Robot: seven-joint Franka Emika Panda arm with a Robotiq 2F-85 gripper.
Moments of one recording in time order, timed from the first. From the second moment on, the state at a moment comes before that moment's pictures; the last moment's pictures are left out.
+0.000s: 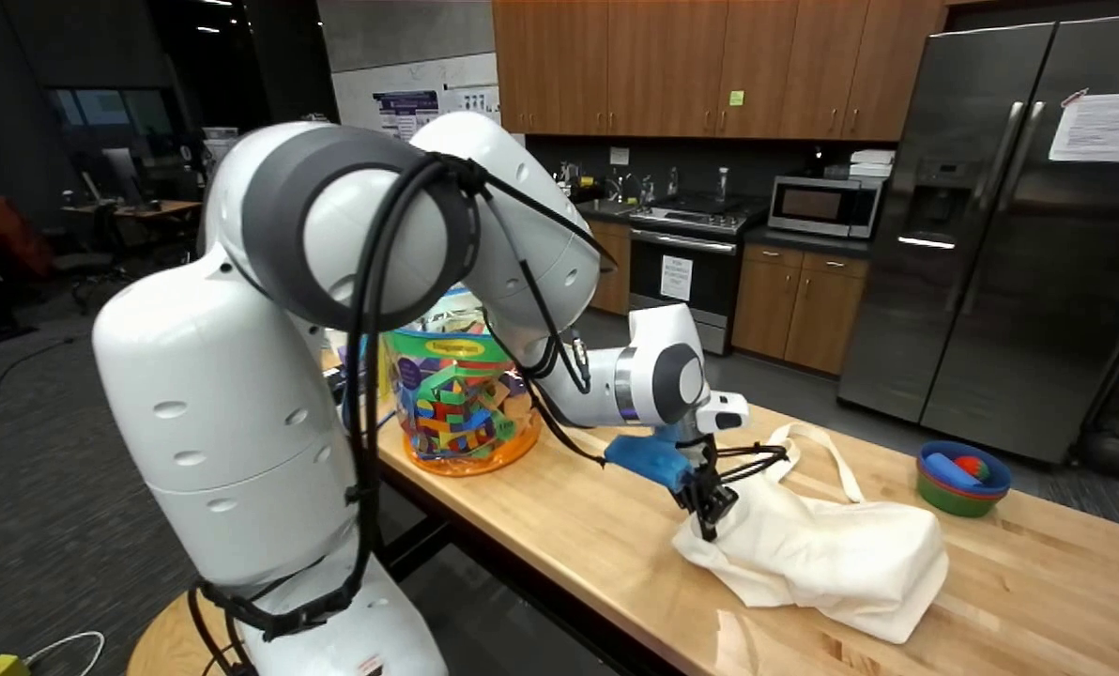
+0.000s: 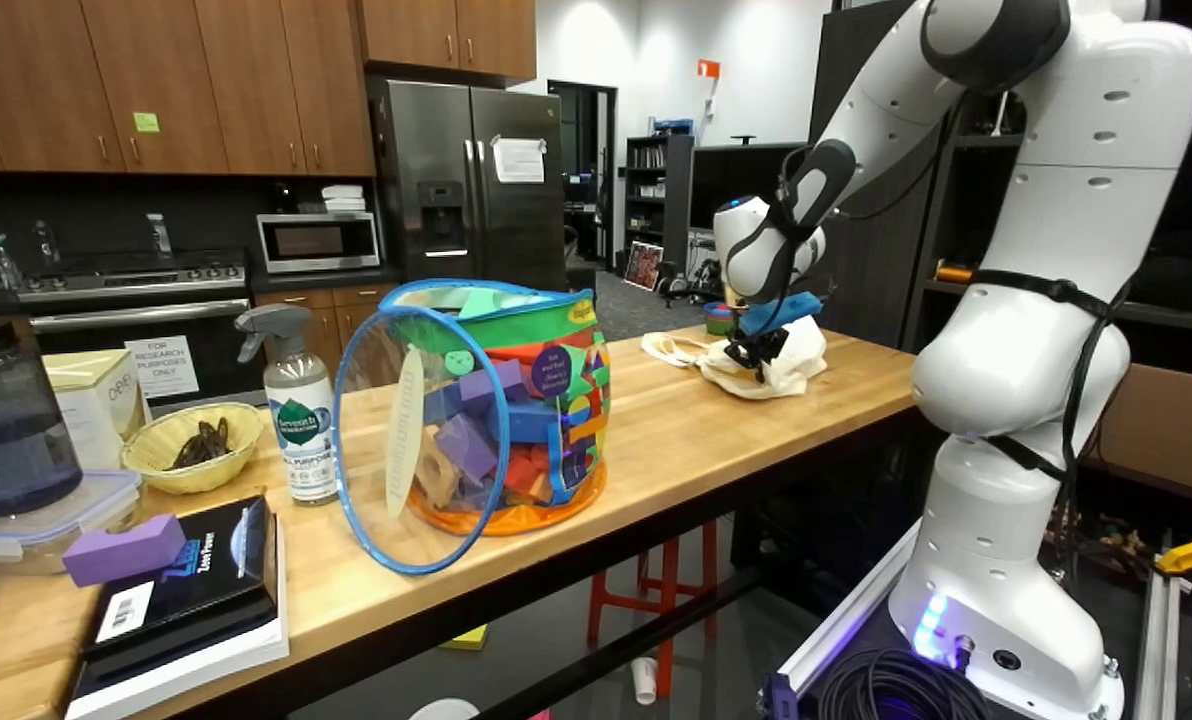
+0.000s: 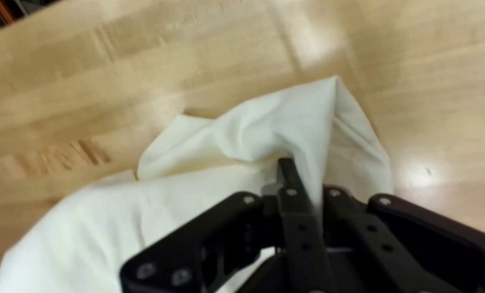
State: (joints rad) arm -0.27 -0.05 -0.11 -2.48 -0.49 2.43 0.48
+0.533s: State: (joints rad) arm -0.12 0.13 -0.09 -2.17 -0.49 2.43 0.44
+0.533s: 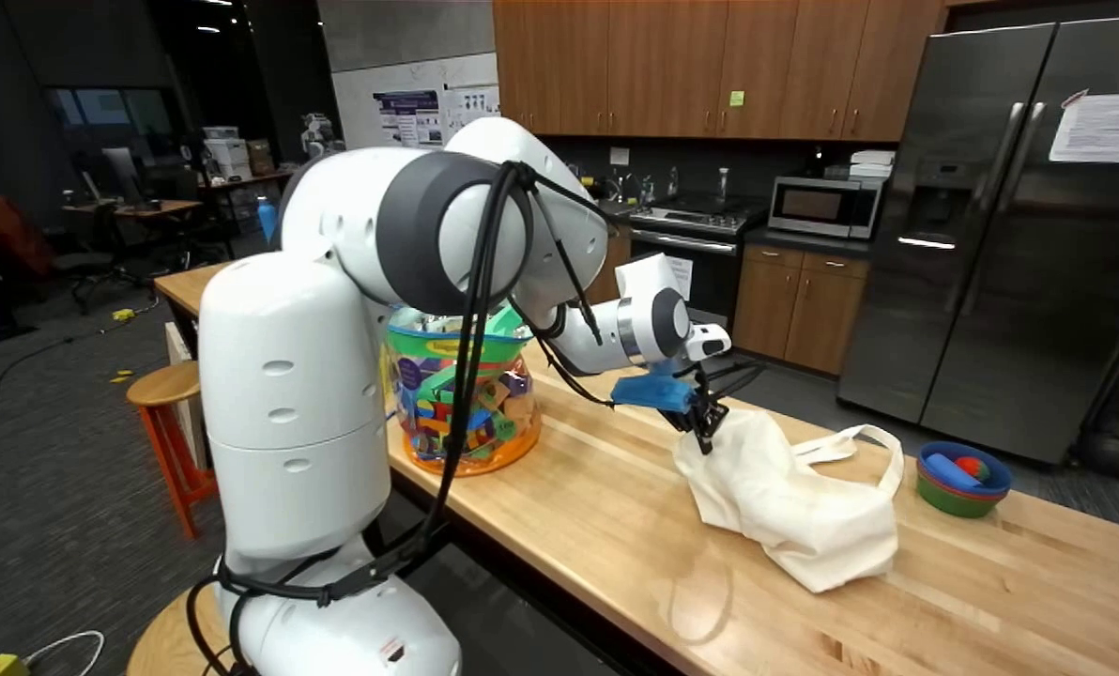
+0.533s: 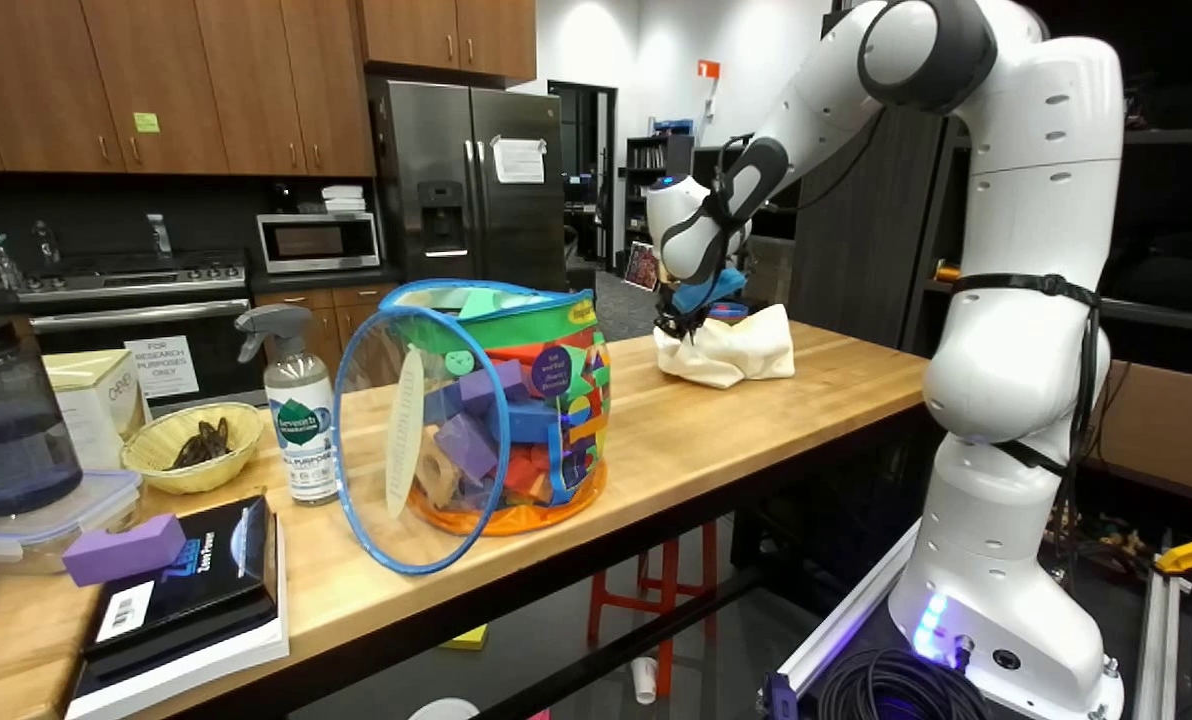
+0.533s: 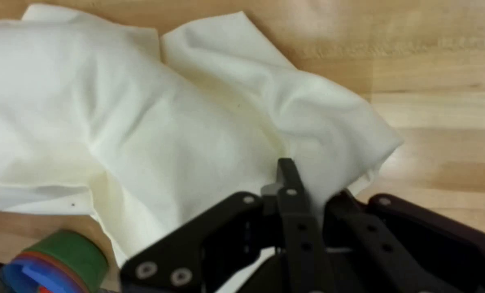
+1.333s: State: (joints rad) arm 0.07 0.26 -0.02 -1.97 -0.45 2.43 0.31
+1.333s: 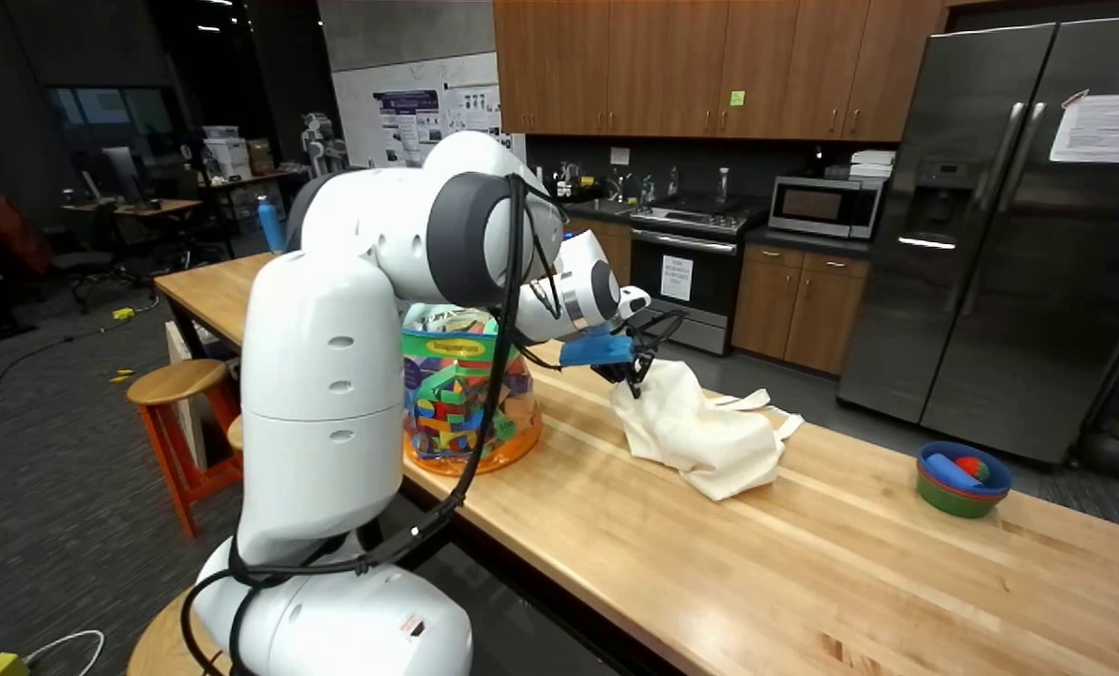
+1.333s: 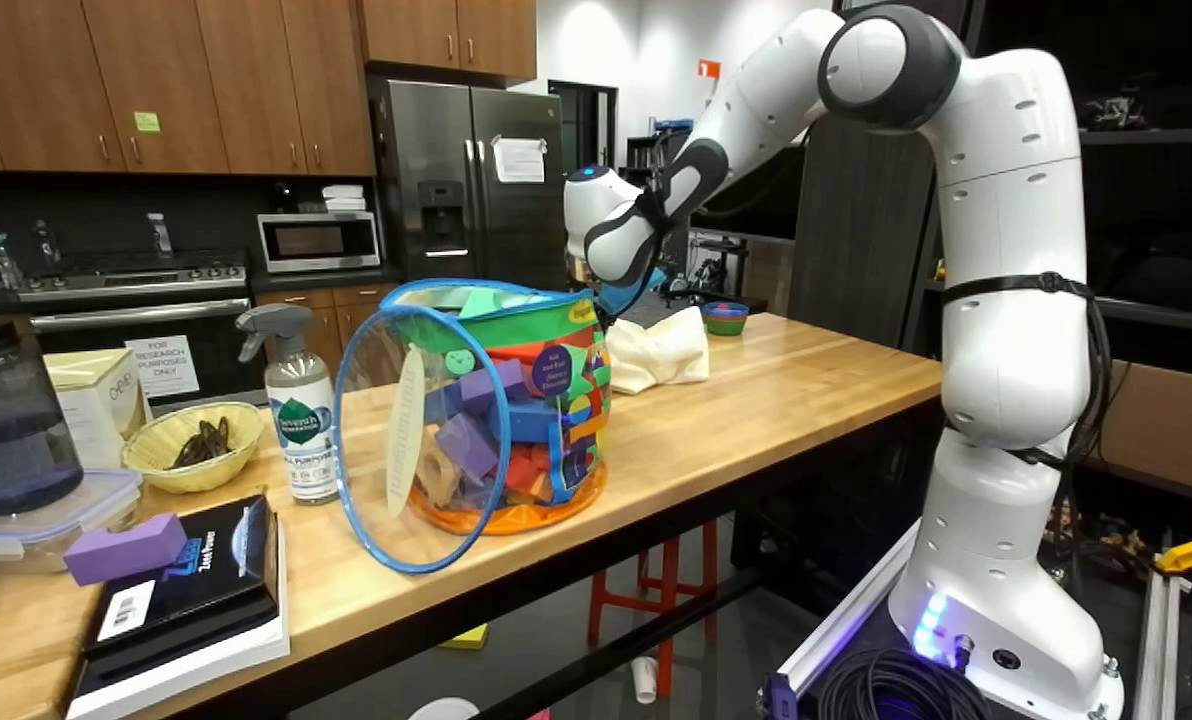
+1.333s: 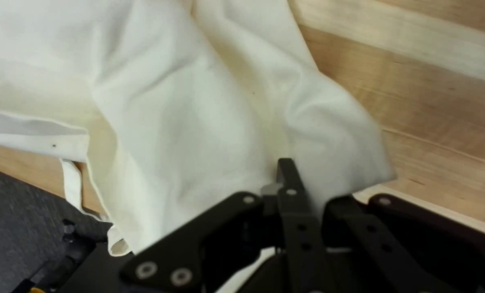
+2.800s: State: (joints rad) arm 0.00 -0.07 -0.07 -2.46 -0.36 2.45 0.55
